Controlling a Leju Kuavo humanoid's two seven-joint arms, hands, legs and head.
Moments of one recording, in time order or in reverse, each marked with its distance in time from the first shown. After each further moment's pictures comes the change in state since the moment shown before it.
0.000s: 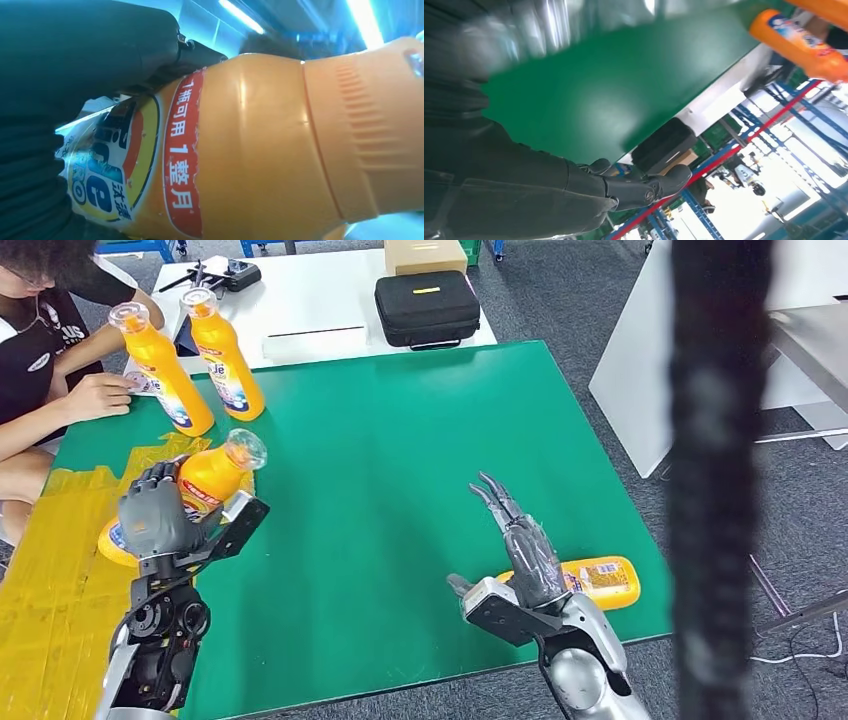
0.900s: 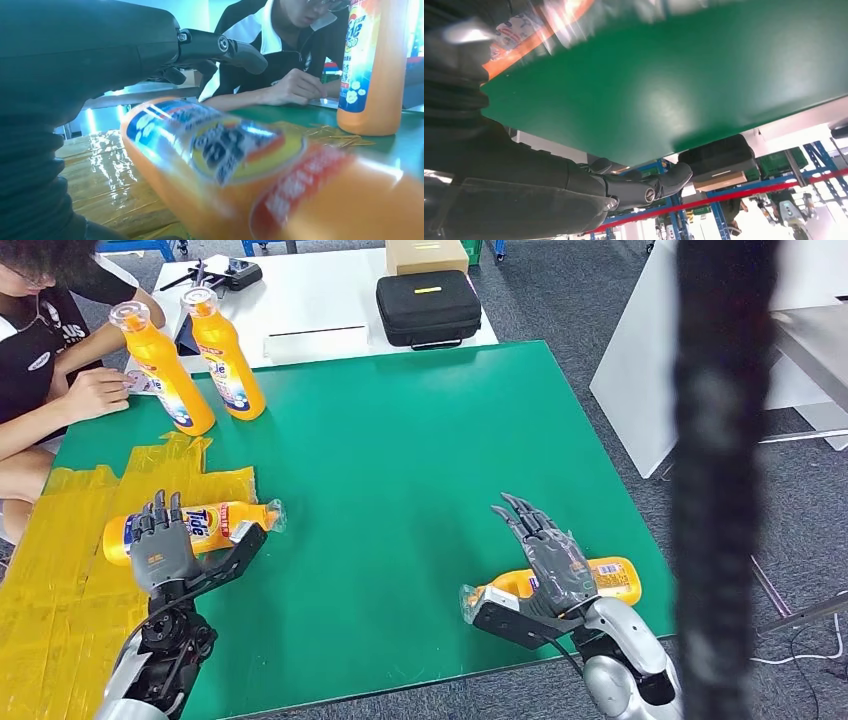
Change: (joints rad) left arm -0.051 0.061 0.000 0.349 -0.103 -0.001 0.272; right arm 0.042 -0.119 -0.052 -0.053 0.247 0.140 0.122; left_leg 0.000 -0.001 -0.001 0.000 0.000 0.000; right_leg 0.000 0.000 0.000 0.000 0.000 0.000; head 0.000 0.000
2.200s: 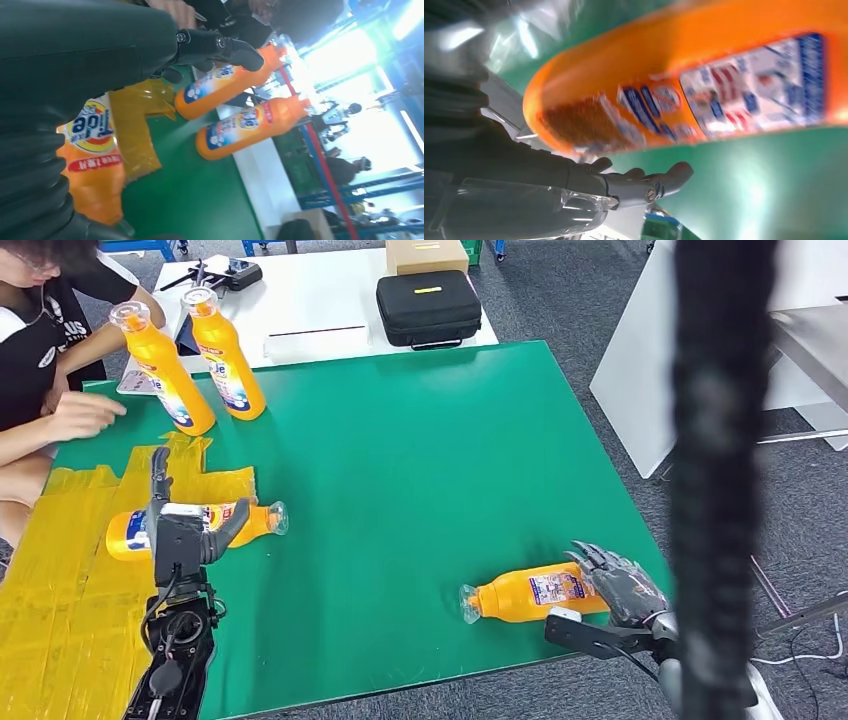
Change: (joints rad) left arm 0.140 -0.102 -0.073 -0.467 1.101 -0.156 -0.664; right arm 0.051 -0.189 -0.184 0.190 0.120 0.173 -0.037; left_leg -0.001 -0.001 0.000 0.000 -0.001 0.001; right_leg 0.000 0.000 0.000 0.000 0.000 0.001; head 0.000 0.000
